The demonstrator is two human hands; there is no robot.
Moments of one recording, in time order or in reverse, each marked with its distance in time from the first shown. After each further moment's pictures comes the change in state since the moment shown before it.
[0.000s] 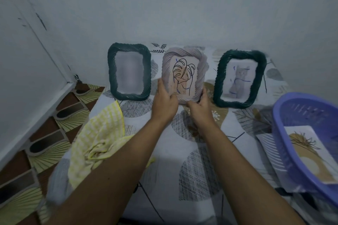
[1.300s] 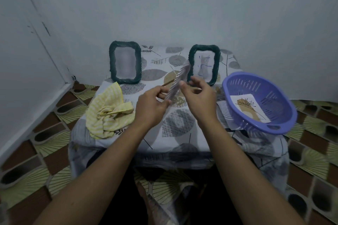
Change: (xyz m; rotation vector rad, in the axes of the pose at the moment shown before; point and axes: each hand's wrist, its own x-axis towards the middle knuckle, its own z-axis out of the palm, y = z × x) left_hand -0.199 0.055 -0.069 0.041 0.015 0.274; right_hand -0.196 -0.073 -0.094 -0.096 0.159 -0.280
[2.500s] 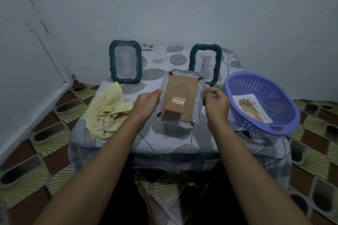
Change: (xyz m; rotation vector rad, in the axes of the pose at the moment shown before) left_hand 0.021 -0.041 0.000 -0.363 -0.169 -0.327; right_hand 0.020 0.045 -0.013 0.206 0.194 0.193
